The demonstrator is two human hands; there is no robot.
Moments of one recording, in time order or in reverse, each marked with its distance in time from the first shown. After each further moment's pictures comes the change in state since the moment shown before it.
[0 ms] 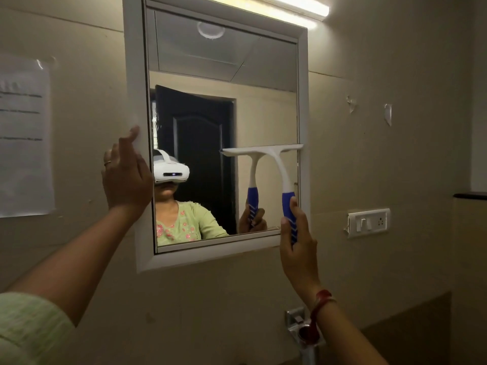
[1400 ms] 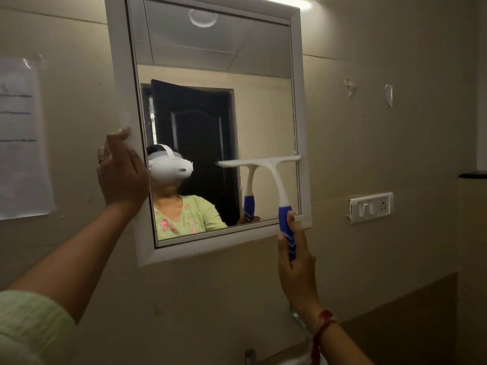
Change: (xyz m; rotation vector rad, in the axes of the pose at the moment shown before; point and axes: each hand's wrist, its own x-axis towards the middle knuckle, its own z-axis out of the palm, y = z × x) left_hand 0.000 0.000 0.002 0.007 0.010 0.021; right_hand -0.050 -0.004 -0.003 0.118 -0.022 0.097
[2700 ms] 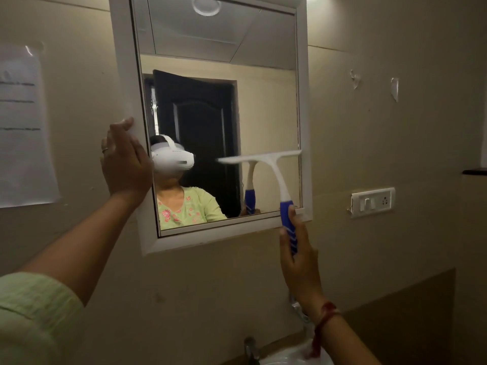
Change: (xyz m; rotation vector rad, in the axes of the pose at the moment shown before) left_hand 0.000 -0.003 0.002 -0.021 0.024 -0.006; right_hand -0.003 0.003 -0.006 -0.076 -0.064 -0.024
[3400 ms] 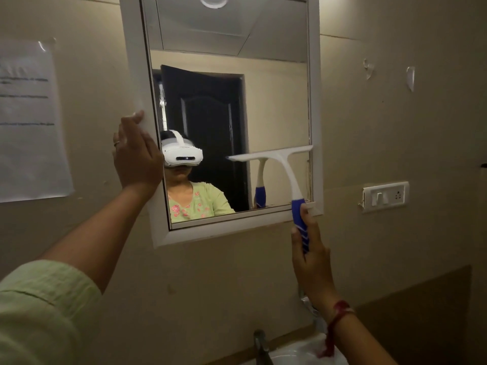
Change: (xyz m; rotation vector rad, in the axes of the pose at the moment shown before) left_hand -0.001 0.008 -0.004 -0.013 -0.012 -0.021; right_hand -0.008 0.007 0.000 -0.032 -0.003 0.008
